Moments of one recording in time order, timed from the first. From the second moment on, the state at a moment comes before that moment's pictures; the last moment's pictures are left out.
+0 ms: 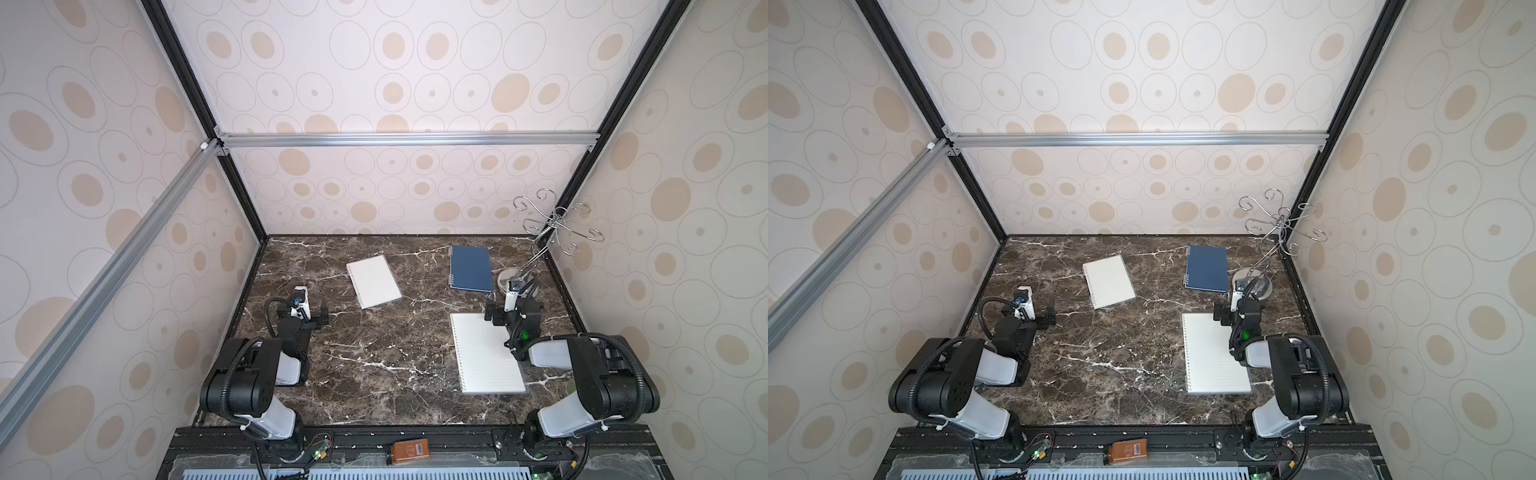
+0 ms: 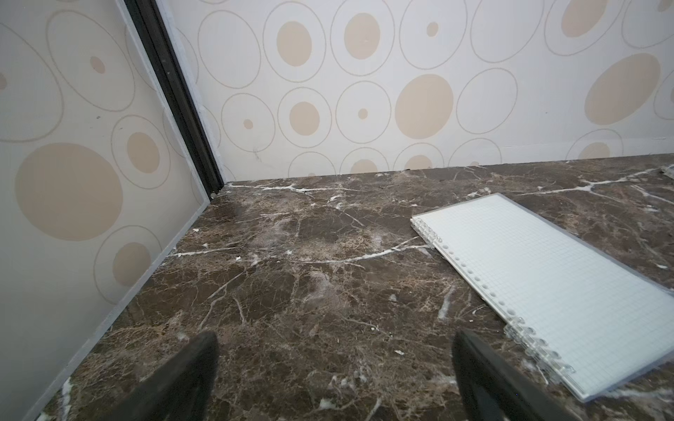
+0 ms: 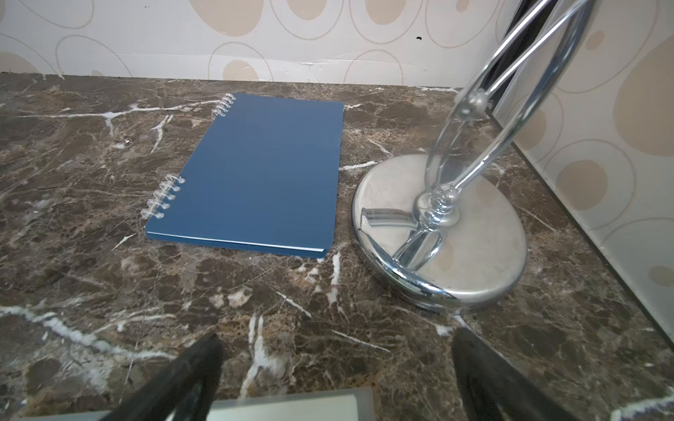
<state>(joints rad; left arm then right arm) -0.01 1.57 0.22 1.23 -0.07 0.07 0.05 1.54 0.40 0.73 0.11 -0.01</state>
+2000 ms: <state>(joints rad) -0.02 1.00 0.65 0.42 -0.27 -0.26 0.22 0.82 0.48 0.24 0.26 0.06</state>
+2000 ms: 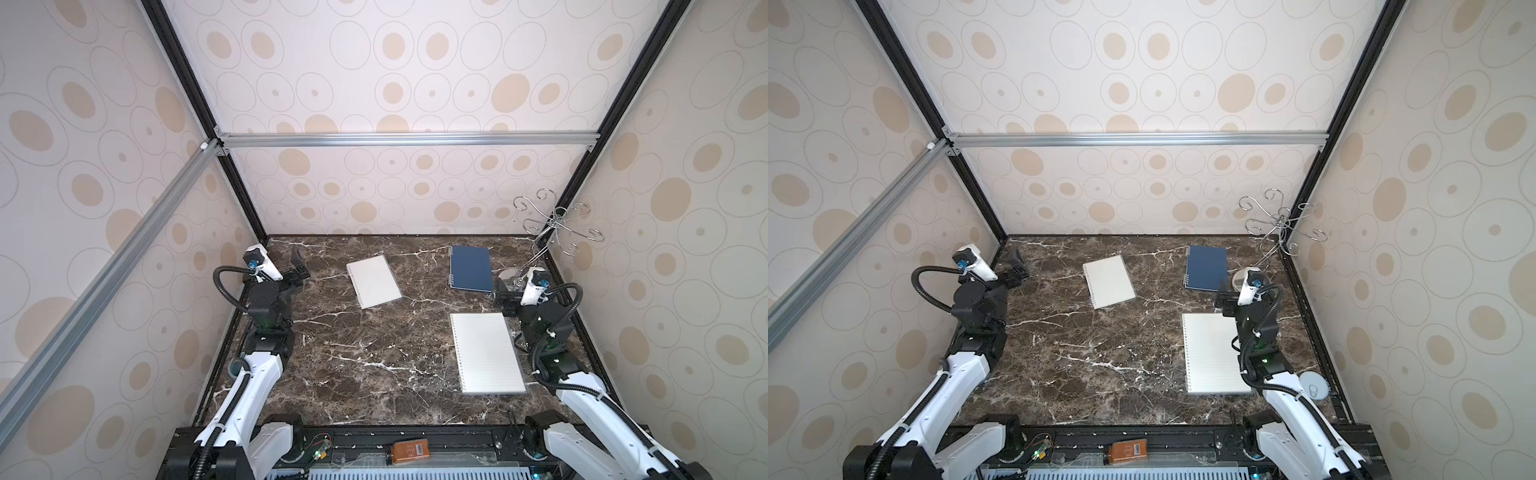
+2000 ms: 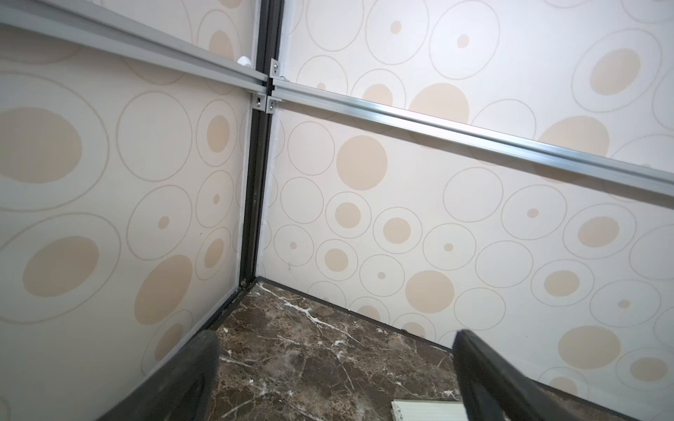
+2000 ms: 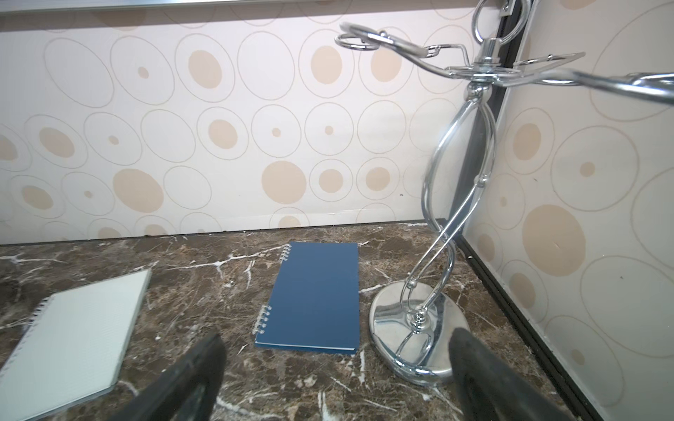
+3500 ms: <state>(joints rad) -0.27 2.49 2.11 -0.57 -0.26 -0.37 0.36 1.63 1.13 -0.37 -0.29 0.31</state>
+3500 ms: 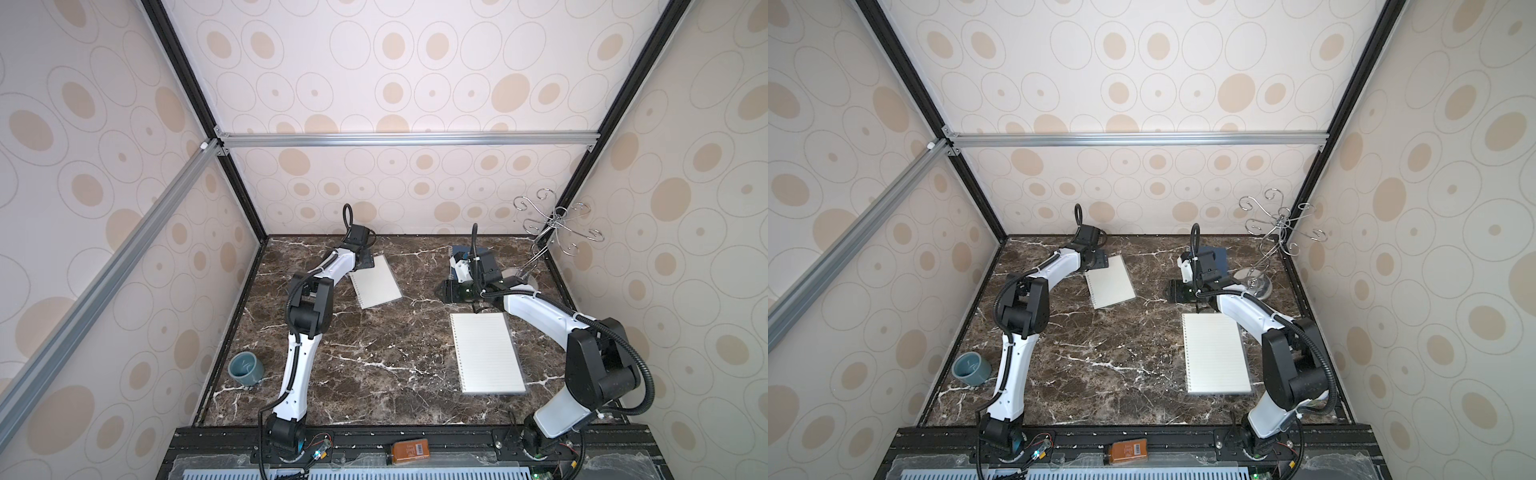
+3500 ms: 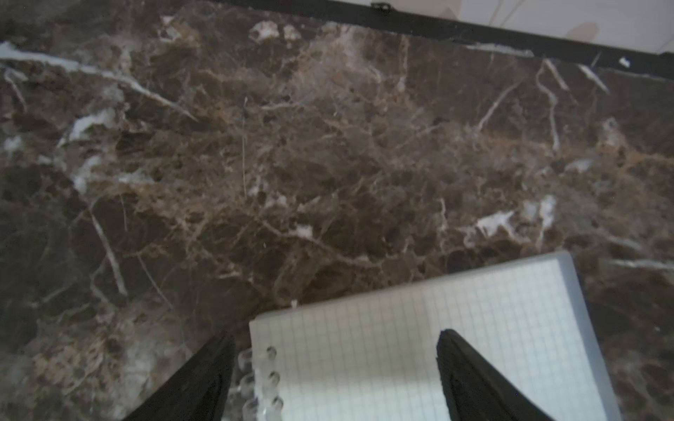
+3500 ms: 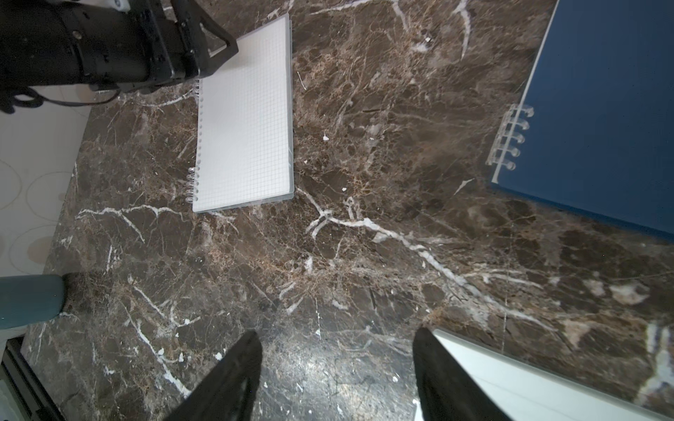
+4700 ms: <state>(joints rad) -0.44 2.00 1.35 -0.33 0.07 -0.35 0.36 1.63 1.10 -0.42 -0.30 0.34</state>
